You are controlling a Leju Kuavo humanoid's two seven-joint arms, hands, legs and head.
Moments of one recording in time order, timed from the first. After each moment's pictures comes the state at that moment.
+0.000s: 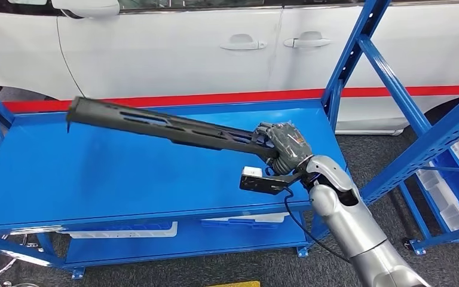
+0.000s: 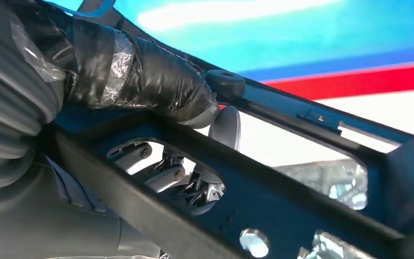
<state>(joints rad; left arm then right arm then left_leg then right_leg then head) -0.06 -0.06 1.04 -0.29 -0.98 -0.09 0.30 -0.56 -0.15 0.65 -1.31 0.84 0.04 -0.31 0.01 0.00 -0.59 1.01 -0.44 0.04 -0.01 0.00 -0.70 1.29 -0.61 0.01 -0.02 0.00</state>
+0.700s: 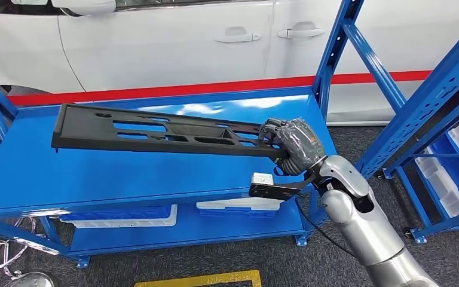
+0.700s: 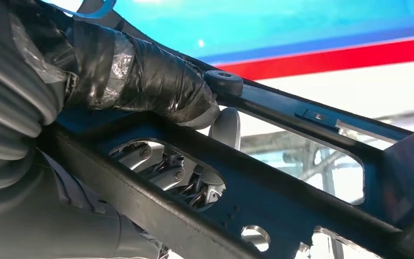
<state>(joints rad) -0.06 -0.06 1.05 -0.29 -1.04 -0.11 0.31 -0.51 -0.22 0.64 -1.48 0.84 0.01 -0.34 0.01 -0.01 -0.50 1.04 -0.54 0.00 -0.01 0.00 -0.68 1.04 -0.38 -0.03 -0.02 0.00</state>
